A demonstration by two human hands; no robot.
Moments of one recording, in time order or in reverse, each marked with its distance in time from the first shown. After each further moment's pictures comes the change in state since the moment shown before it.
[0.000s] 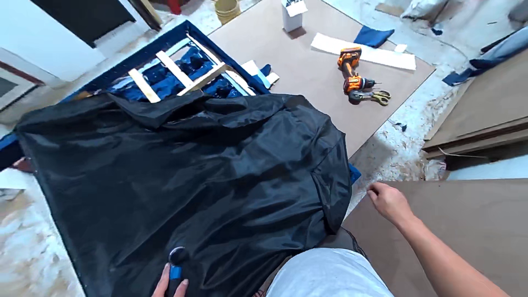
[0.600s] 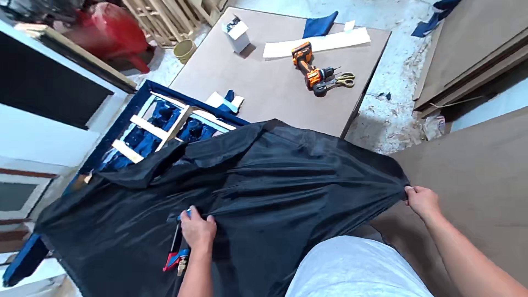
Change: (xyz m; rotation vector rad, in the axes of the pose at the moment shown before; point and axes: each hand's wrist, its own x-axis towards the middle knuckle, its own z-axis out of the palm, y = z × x) left_hand 0.231 0.198 0.064 0.375 0.139 0.259; right_hand -0.057 0.135 0.053 0.554 0.182 0.815
